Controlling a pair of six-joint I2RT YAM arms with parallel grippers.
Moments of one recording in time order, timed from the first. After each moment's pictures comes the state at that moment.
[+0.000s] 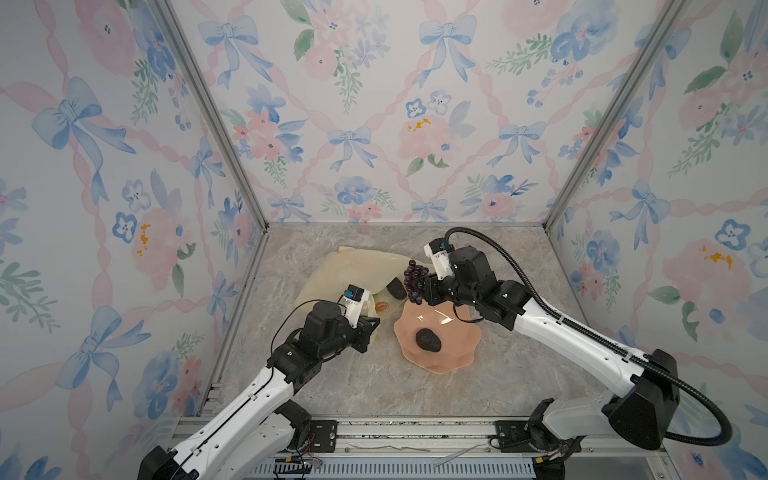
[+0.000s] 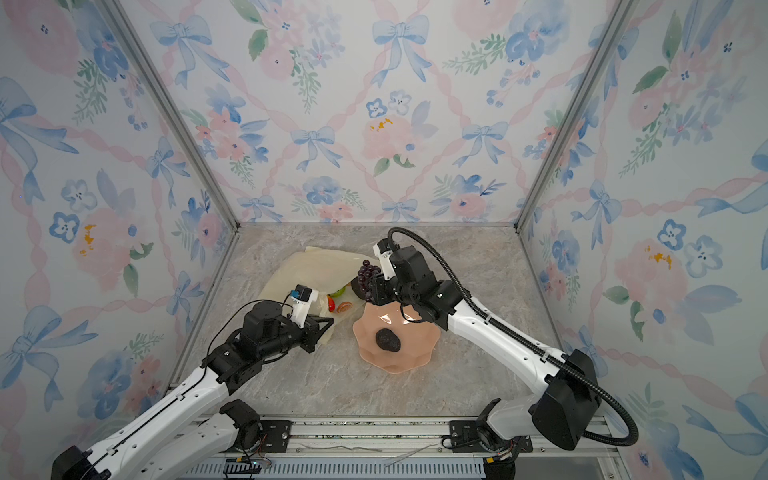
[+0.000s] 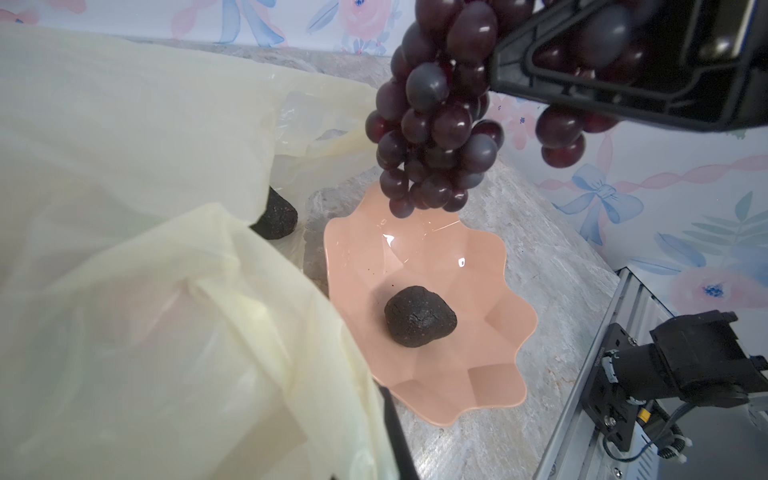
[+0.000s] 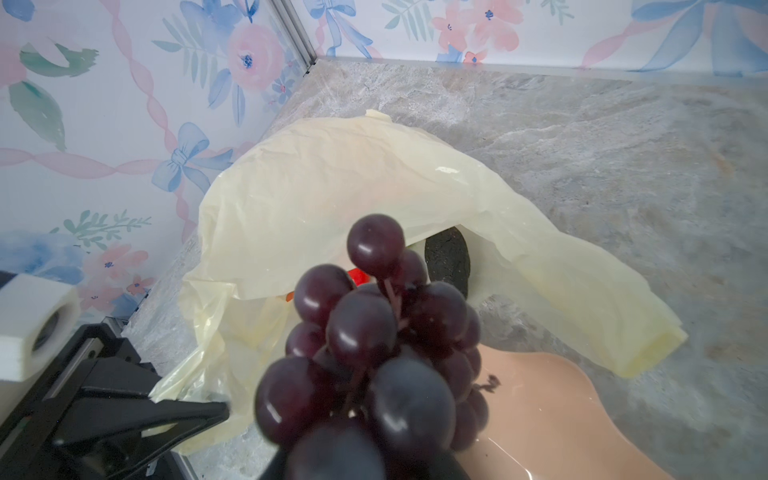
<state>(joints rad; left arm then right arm) -0.55 0.82 0.55 -0.21 0.28 -0.29 0.76 1.41 1.23 -0.38 -0.09 0.38</state>
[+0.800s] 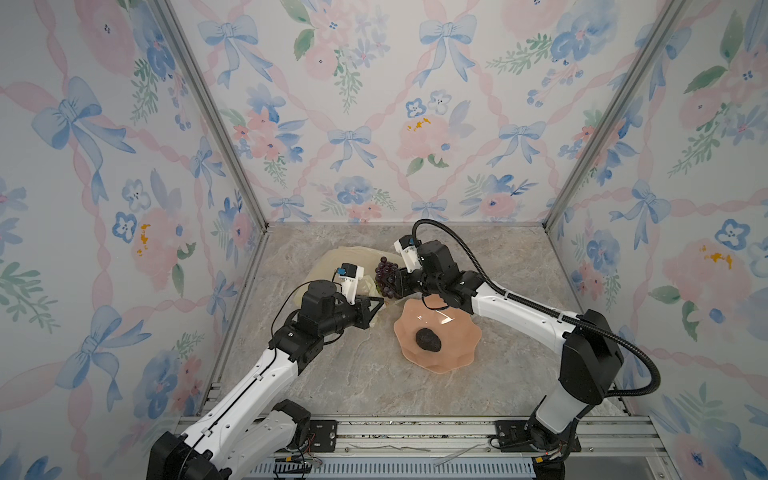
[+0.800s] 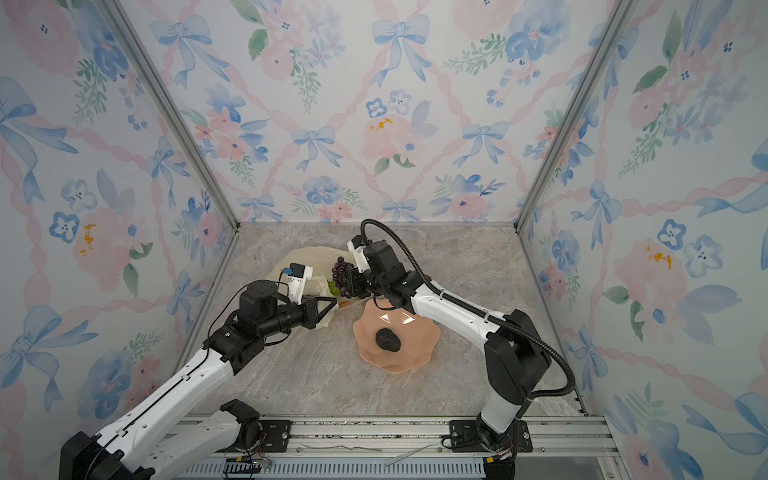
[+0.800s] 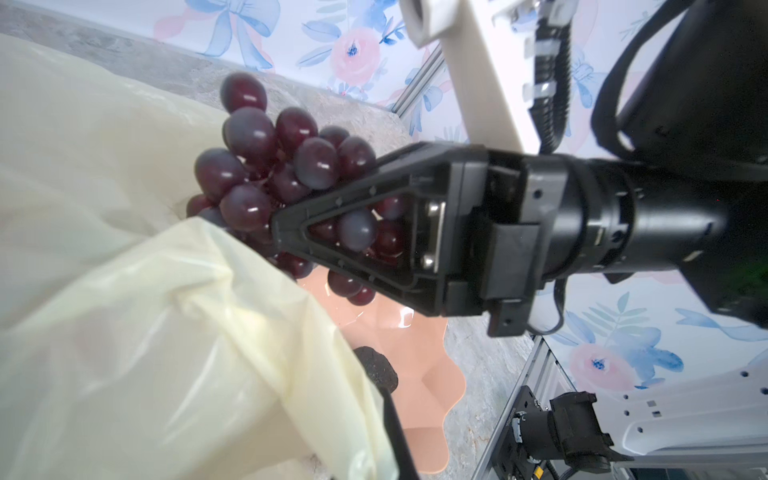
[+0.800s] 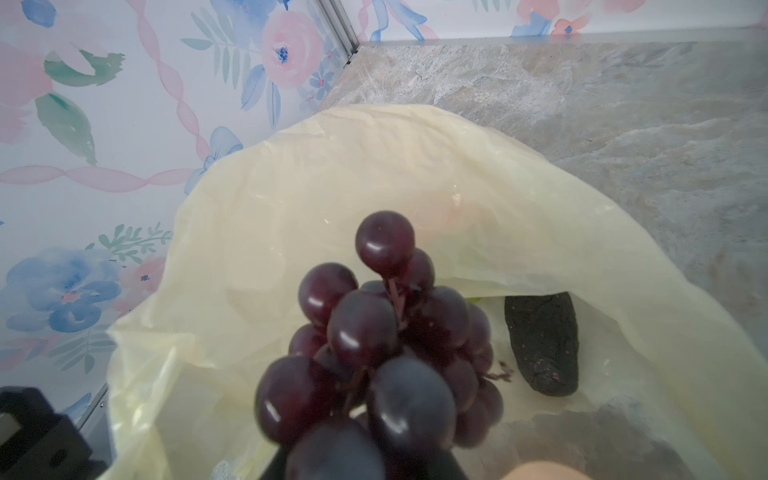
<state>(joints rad) -0.45 0.94 0.68 -0.12 0.44 -0.52 0.78 1.71 1.34 -0.17 -0.21 0.44</state>
